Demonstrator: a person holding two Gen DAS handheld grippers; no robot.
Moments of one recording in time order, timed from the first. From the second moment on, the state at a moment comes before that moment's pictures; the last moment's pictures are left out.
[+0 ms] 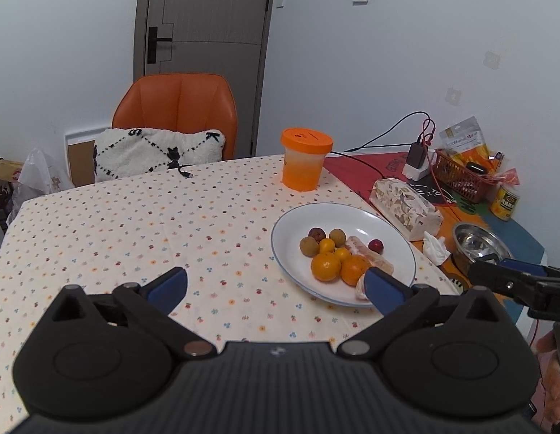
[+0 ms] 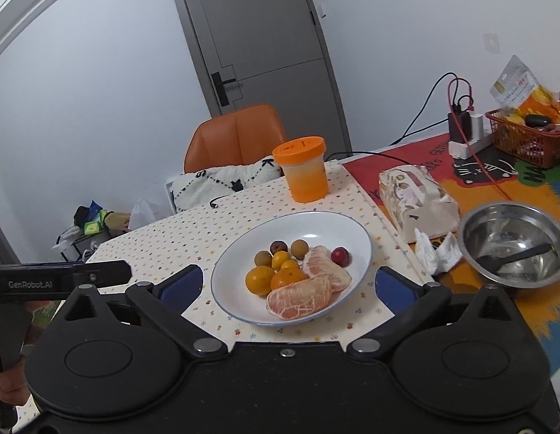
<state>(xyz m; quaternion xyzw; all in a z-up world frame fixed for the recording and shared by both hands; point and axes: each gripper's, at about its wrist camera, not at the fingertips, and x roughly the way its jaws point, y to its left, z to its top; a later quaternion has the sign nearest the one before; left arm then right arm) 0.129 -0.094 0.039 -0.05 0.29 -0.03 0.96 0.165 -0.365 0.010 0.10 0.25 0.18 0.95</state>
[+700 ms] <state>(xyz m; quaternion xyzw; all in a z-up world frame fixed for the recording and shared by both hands) 0.056 -0.071 0.045 -0.06 0.27 -0.04 0.96 0.104 -0.369 0.019 0.09 0.26 0.20 0.94</state>
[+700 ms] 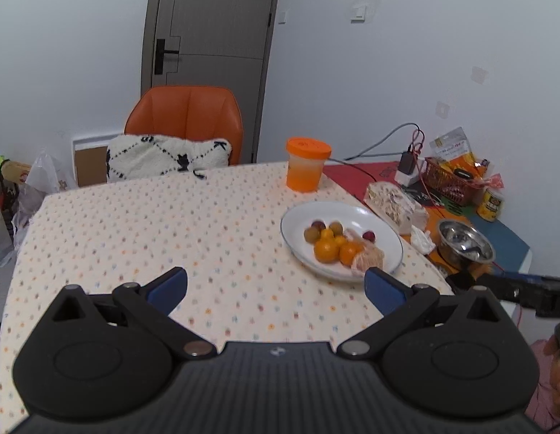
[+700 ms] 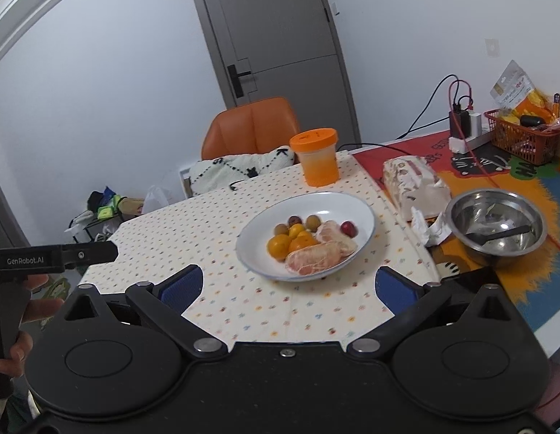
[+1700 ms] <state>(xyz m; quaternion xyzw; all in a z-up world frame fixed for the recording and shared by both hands) 0.019 -0.058 0.040 -0.04 0.27 0.03 0.96 0.064 -0.336 0.022 0.09 0.25 0.24 0.93</state>
